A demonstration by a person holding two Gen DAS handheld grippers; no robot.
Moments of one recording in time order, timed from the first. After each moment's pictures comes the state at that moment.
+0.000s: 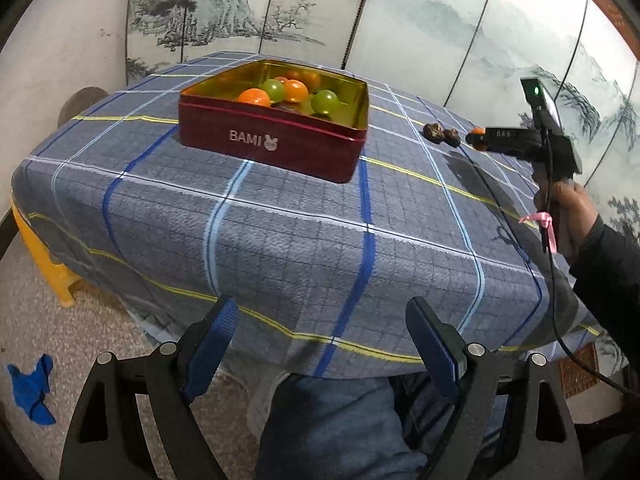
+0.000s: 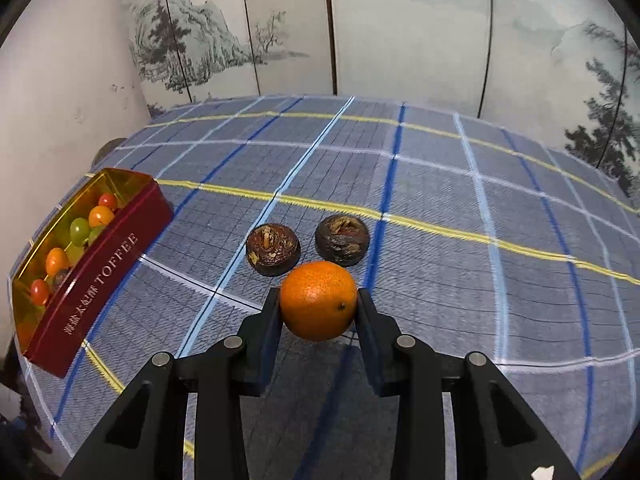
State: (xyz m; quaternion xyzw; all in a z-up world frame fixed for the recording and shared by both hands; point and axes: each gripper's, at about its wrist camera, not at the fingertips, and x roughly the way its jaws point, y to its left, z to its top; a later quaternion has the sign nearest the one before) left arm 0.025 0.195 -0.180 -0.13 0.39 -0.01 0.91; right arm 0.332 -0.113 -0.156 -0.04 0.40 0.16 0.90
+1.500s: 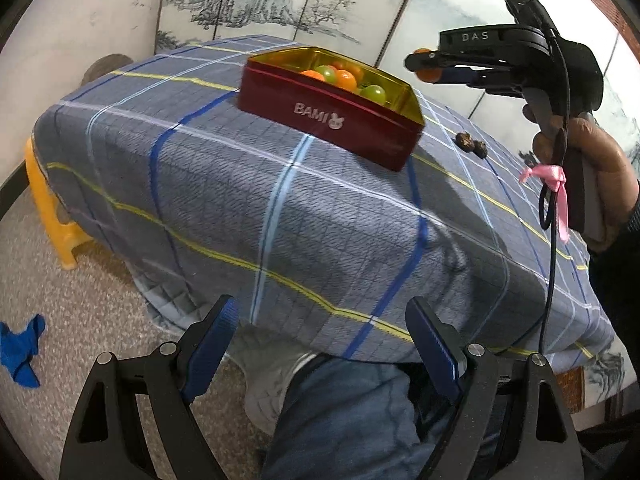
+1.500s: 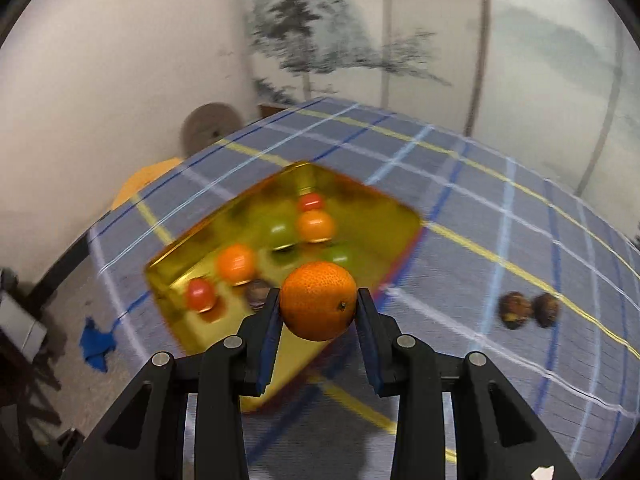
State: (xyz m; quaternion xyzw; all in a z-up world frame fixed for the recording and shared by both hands) left arm 0.001 0.232 -0.200 -0.19 0.40 0.02 0.90; right arm 0.254 0.089 -0.104 -0.12 0.39 0.32 0.86
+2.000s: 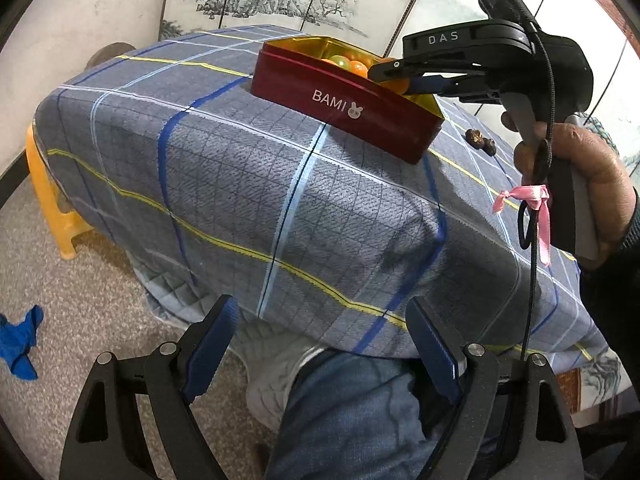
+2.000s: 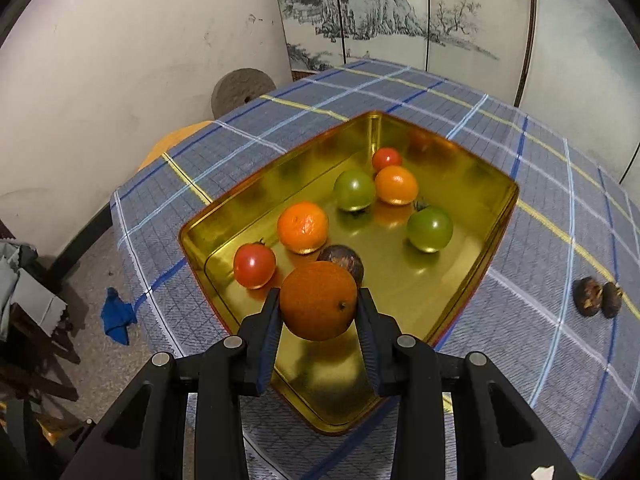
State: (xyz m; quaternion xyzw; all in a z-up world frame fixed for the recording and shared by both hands) left arm 0.003 0.241 -0.209 -0.20 0.41 0.02 0.89; right arm 0.243 0.134 -0.145 -0.13 0.43 0.35 0.82
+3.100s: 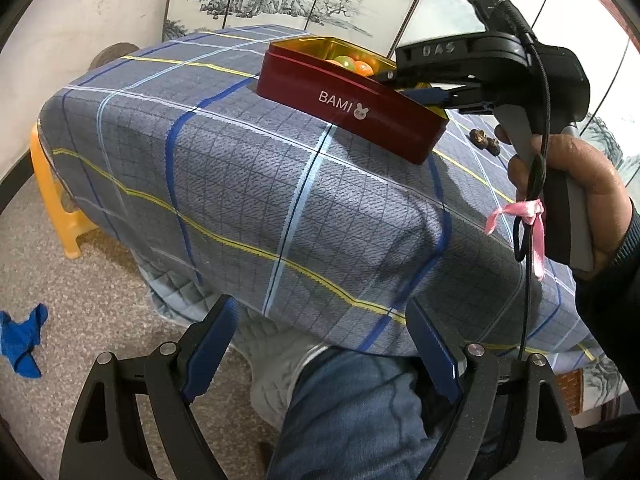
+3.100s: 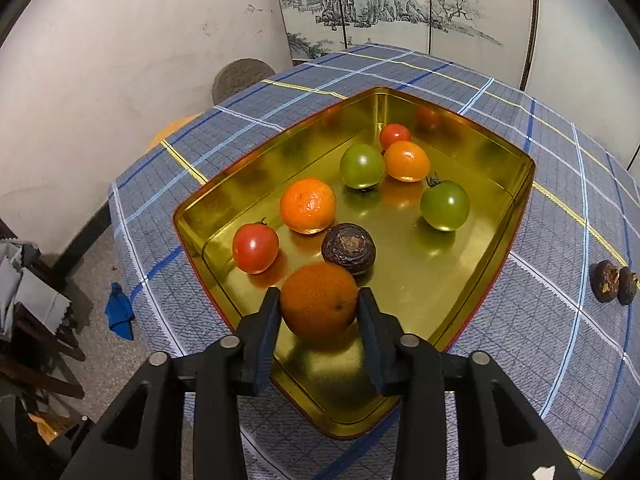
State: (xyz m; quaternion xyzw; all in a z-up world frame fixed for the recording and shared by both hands) left arm 0.000 0.243 -0.205 -0.19 0.41 0.03 0.89; right arm 0.243 0.136 -0.158 -0.12 0.45 0.36 0.81
